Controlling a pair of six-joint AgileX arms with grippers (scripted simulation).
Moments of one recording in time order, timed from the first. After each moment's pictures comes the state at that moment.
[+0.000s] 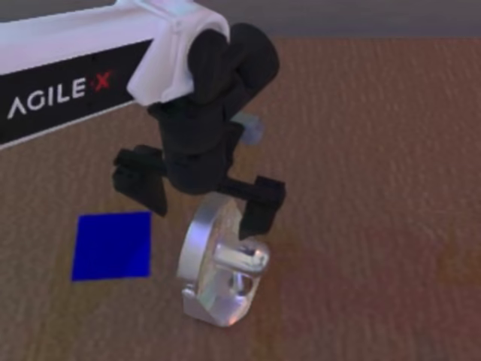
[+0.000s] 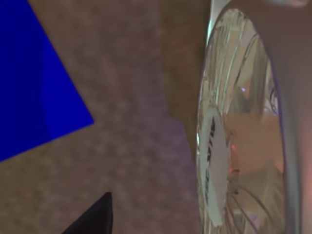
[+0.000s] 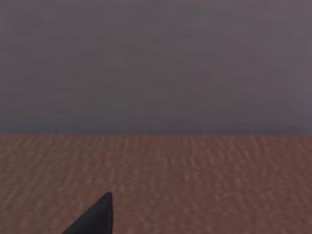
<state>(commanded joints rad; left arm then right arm) -0.69 1.92 1.53 -1.19 0.00 -0.33 0.00 0.00 0.00 0.00 0.00 0.00</state>
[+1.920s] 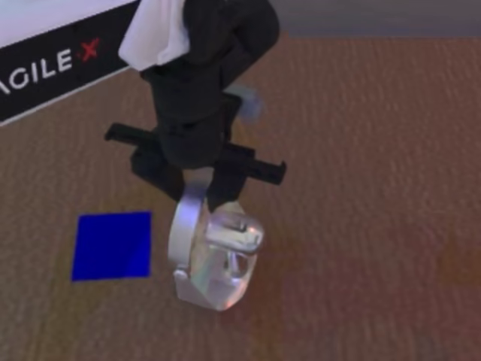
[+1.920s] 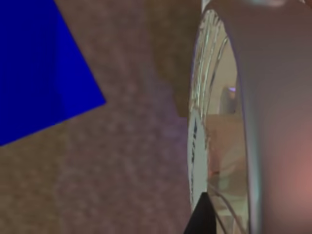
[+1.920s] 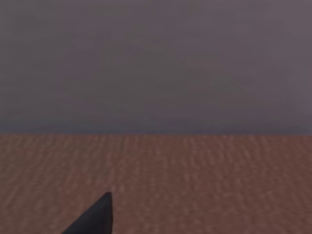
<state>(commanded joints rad) -0.68 1.91 1.68 -1.34 0.00 -0.33 0.00 0.00 0.00 0.00 0.00 0.00</state>
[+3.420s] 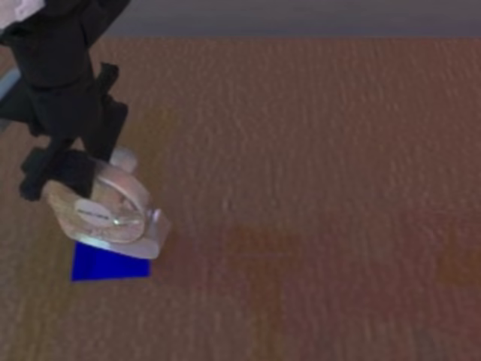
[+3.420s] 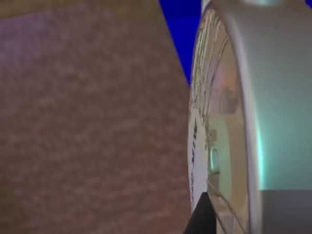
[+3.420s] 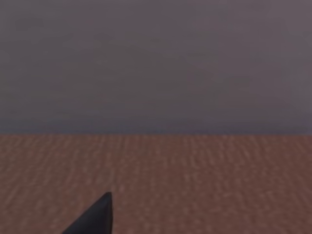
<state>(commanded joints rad) -0.37 1.79 1.59 -1.41 0.01 -1.64 0.00 0.00 0.00 0.00 0.00 0.00</state>
